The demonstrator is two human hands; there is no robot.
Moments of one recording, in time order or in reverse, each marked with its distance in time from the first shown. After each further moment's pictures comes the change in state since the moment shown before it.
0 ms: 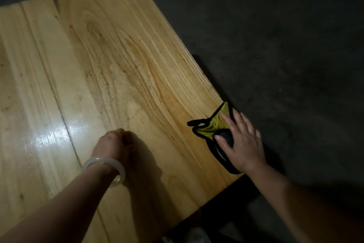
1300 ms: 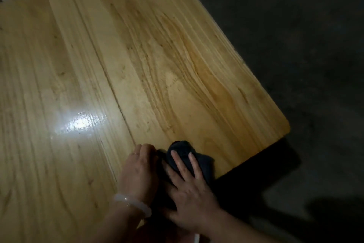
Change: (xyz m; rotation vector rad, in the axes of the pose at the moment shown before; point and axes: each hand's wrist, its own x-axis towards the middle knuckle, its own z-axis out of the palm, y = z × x) left_hand -0.125 -0.074 0.050 -0.160 0.264 0.233; right_hand -0.161 -0.186 0.080 -0.117 -0.118 -0.699
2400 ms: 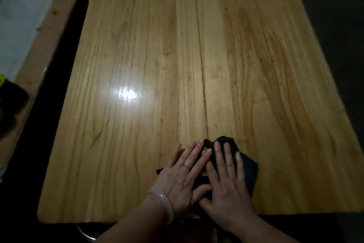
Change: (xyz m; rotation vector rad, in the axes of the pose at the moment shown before) left_hand -0.044 -0.073 -0.010 0.371 -0.066 0.260; right_hand 0.052 -0.025 -0.003 -0.108 0.039 -0.063
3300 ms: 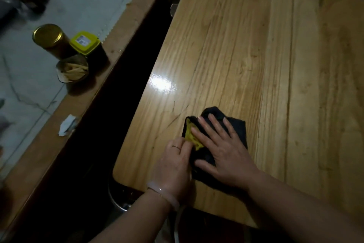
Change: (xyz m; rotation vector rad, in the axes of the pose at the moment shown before) left_hand -0.107 -0.095 -0.025 -0.389 0.334 -0.586; right_hand 0.125 -0.115 -0.004 -0.006 -0.151 -0.549
